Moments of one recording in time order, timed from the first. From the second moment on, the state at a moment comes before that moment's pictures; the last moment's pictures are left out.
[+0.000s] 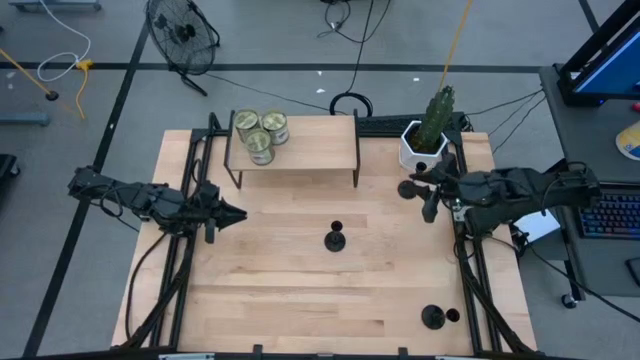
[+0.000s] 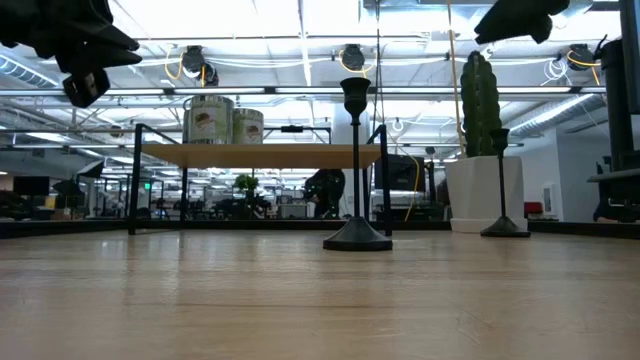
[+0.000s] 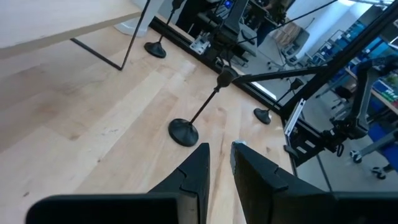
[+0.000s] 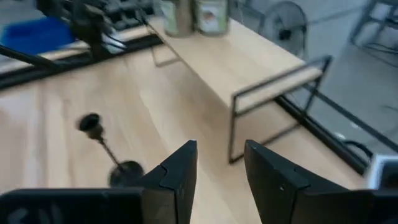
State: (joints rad) left arm -0.32 0.35 0.39 -0.31 -0.32 -0.68; right arm 0.17 0.71 0.90 -0.73 0.55 0.39
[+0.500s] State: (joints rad) left arm -0.32 0.35 0.39 -0.35 -0.29 -0.62; right arm 0.17 0.80 0.91 -1.02 0.52 0.77
